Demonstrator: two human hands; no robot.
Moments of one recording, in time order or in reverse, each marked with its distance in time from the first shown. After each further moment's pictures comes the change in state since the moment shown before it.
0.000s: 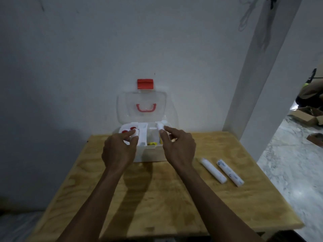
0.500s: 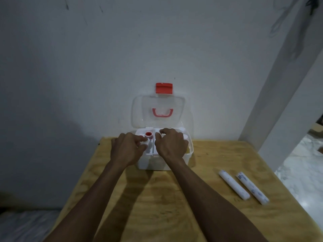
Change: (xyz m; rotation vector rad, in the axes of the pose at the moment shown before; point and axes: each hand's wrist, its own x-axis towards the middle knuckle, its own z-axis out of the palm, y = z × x) left_hand 0.067 -0.050 0.003 0.252 -0.252 0.240; right_hand 0.028 -0.030 0.096 -0.338 -0.156 0.077
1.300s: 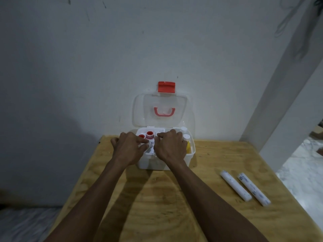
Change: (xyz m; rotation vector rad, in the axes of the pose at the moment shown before) left_hand 0.008 -0.012 0.013 0.052 -0.035 -0.035; right_hand -0.005 0.004 0.008 -0.219 -0.106 -0.093
